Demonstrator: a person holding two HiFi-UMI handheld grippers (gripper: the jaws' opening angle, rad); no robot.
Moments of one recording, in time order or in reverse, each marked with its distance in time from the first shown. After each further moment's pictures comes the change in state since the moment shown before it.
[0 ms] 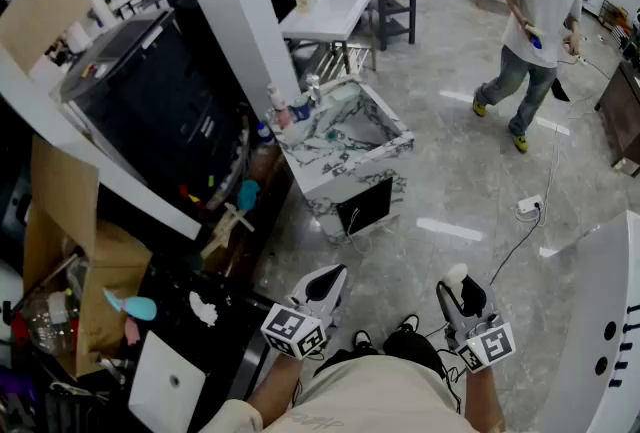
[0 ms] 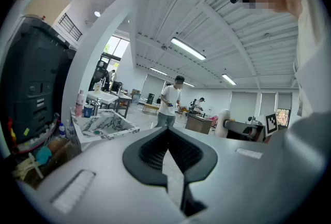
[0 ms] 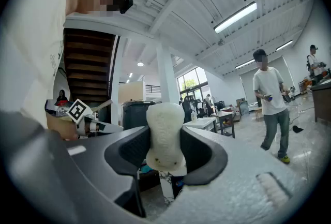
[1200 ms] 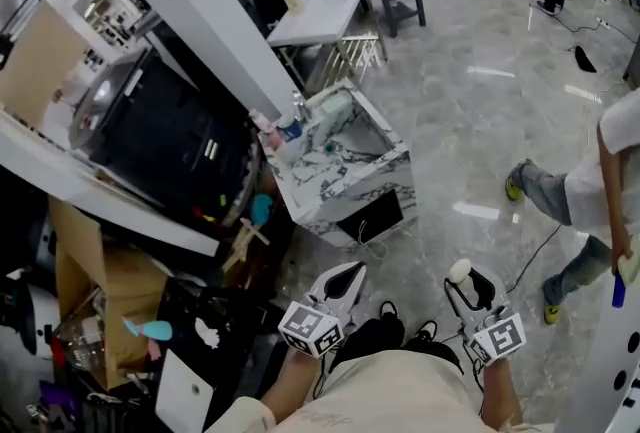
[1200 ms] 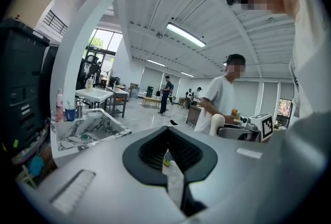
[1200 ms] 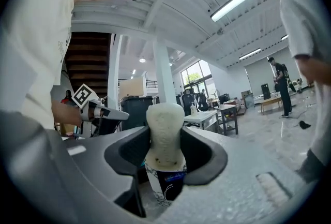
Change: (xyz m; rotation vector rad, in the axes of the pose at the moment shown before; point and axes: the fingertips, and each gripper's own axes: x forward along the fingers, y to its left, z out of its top) left arm 0.158 -0.033 0.004 0.043 0.080 0.005; right arm 0.025 -0.145 -0.028 0.002 0.082 0.083
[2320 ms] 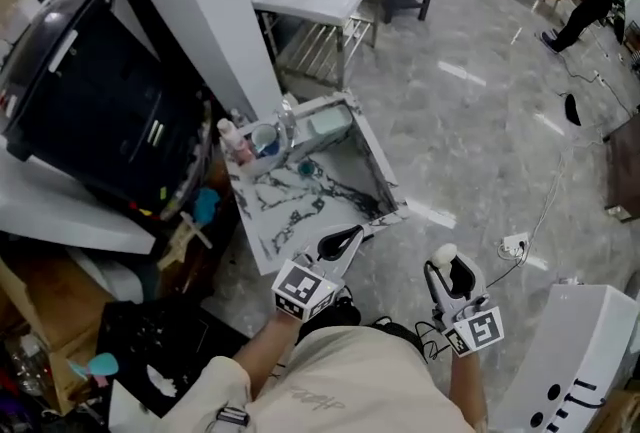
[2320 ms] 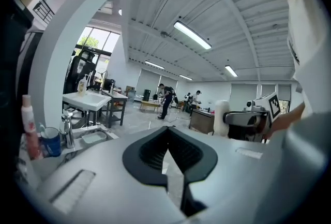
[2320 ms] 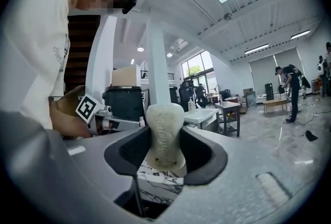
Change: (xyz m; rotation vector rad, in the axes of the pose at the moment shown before) left arm 0.188 0.224 0.072 0.024 -0.041 -0.075; right arm 0.263 -0.116 0.049 -0.050 0.105 -0.017
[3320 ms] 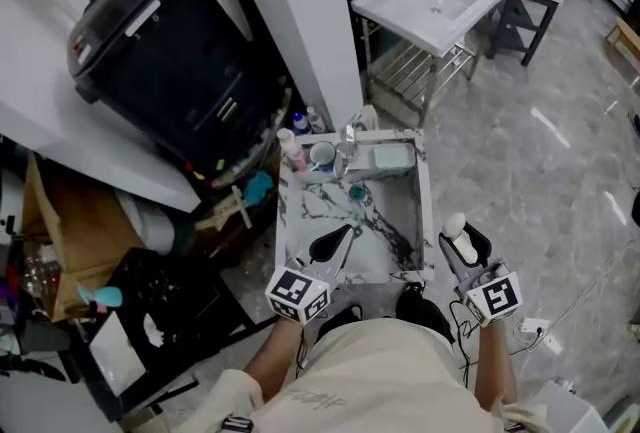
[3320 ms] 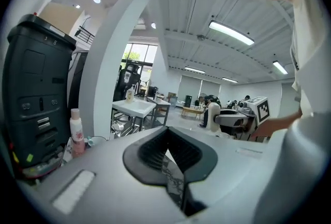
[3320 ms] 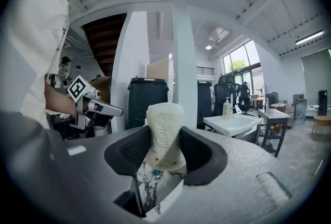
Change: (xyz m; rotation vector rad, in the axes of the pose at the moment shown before) left arm -0.015 0.113 0.035 -0.107 -0.069 0.507; right arm 0.194 -0.075 0.027 -0.203 0.060 0.461
